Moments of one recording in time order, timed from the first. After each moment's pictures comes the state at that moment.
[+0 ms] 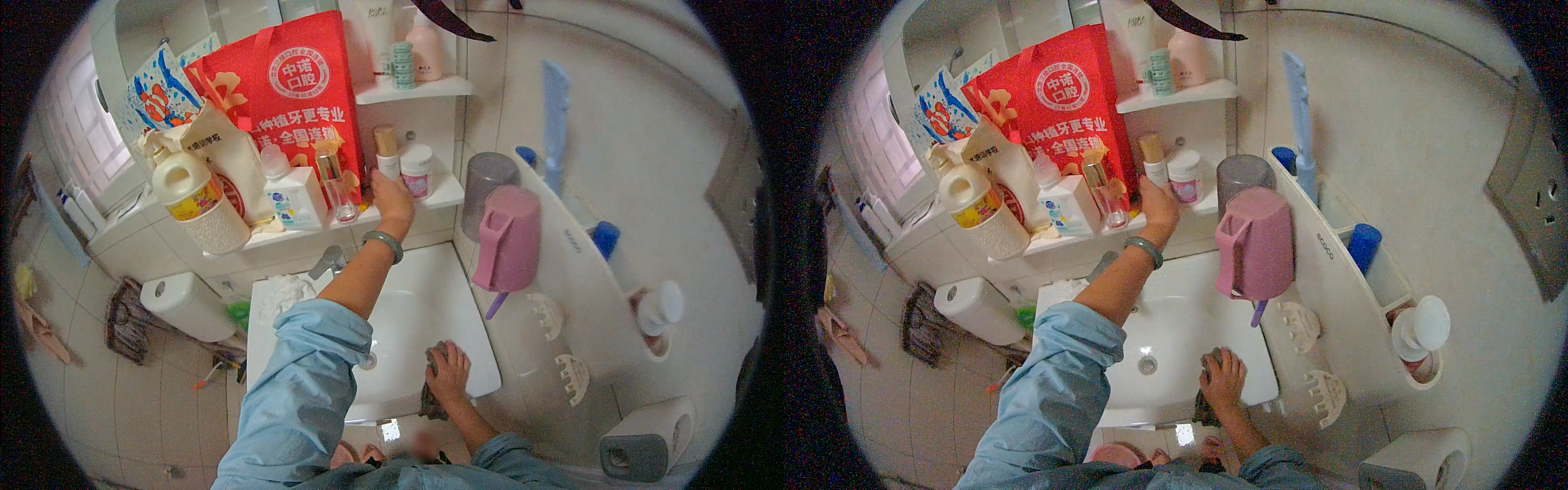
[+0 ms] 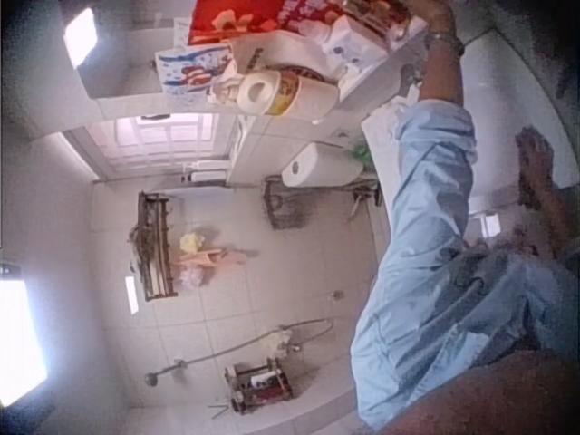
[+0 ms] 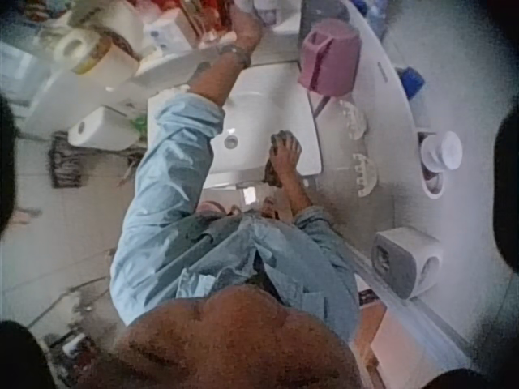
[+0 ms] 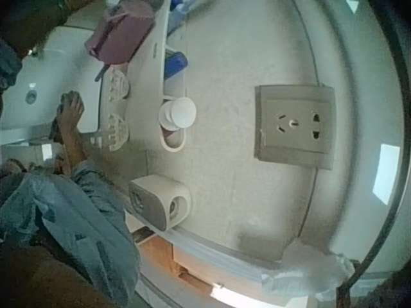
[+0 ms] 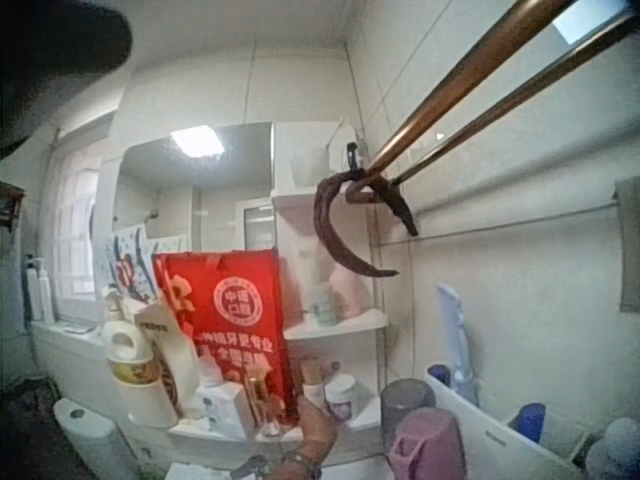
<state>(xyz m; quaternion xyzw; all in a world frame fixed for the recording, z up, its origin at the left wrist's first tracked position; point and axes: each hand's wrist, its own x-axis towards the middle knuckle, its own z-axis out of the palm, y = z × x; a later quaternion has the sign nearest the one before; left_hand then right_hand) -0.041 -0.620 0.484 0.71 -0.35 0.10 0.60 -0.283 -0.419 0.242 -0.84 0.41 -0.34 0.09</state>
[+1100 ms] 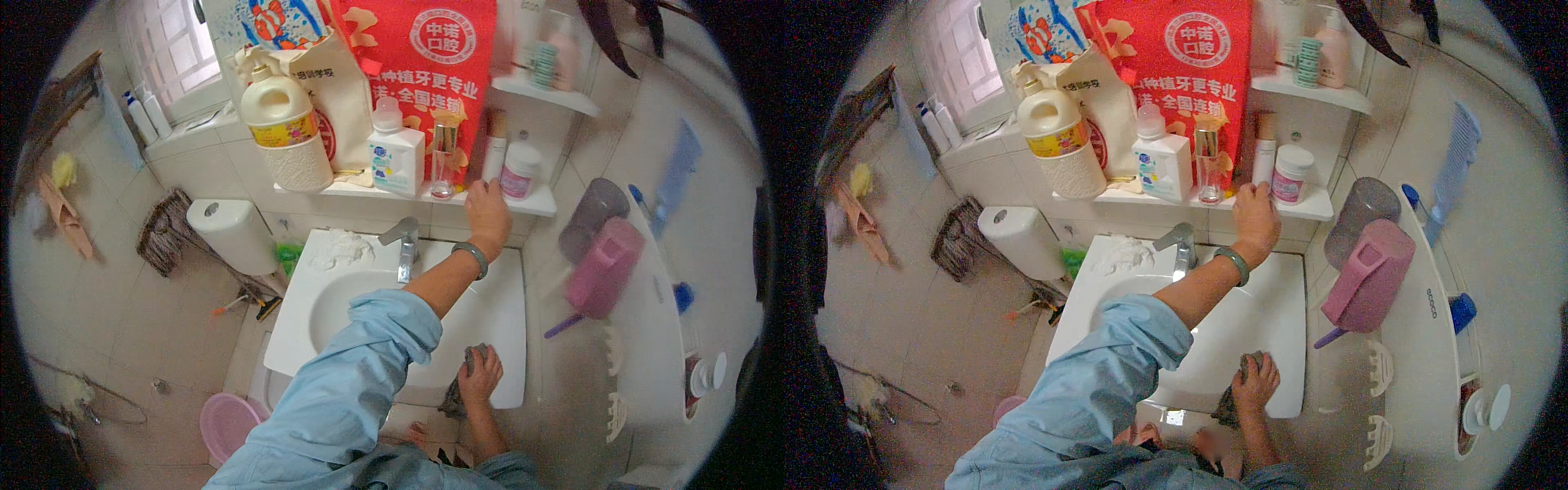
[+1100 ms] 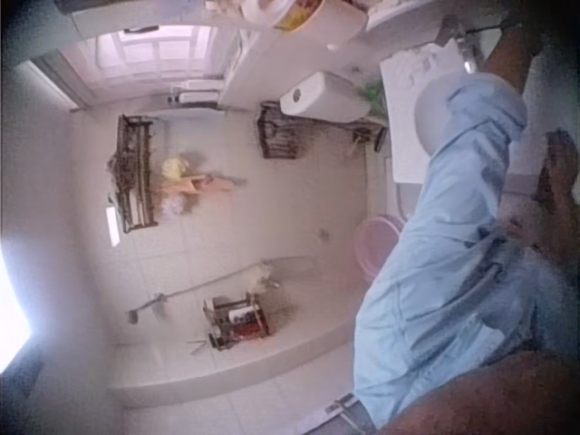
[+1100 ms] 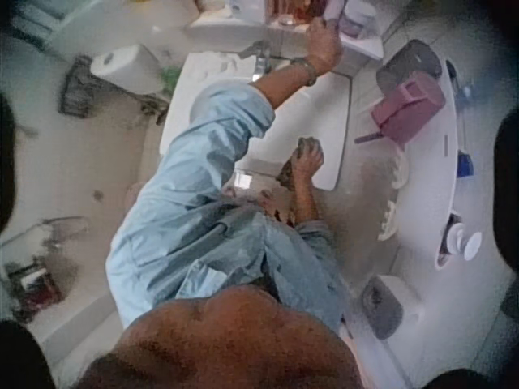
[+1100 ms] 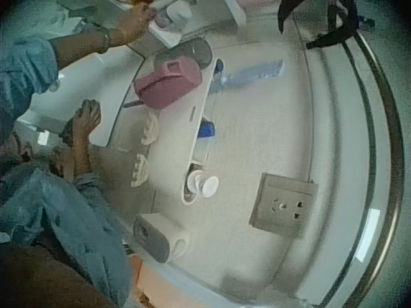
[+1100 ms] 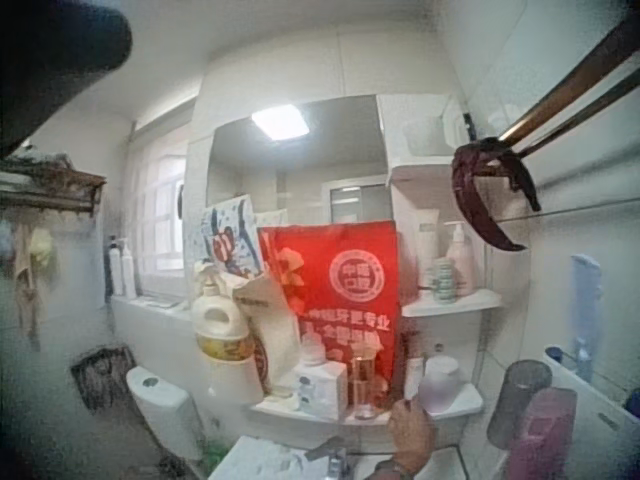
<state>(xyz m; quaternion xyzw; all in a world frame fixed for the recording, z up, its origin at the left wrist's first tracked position) -0.070 -0.575 0.462 0.75 -0.41 0.19 0.48 -0.281 -0.416 0.229 -0.85 0.41 -0.32 0.11</state>
